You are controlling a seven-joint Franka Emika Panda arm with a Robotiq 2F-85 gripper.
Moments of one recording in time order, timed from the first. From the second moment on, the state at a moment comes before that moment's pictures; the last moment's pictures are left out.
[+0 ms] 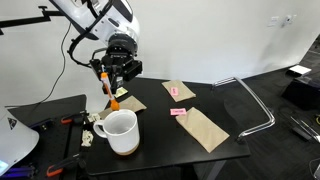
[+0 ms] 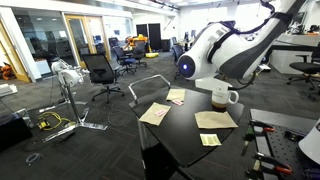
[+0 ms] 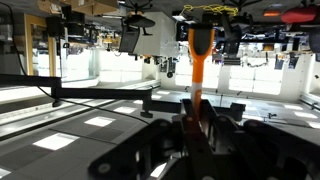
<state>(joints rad) 0.11 0.10 0.12 -2.38 -0.99 1.39 2.53</state>
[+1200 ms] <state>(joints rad) 0.11 0.20 0.10 -2.38 -1.00 1.49 2.60</state>
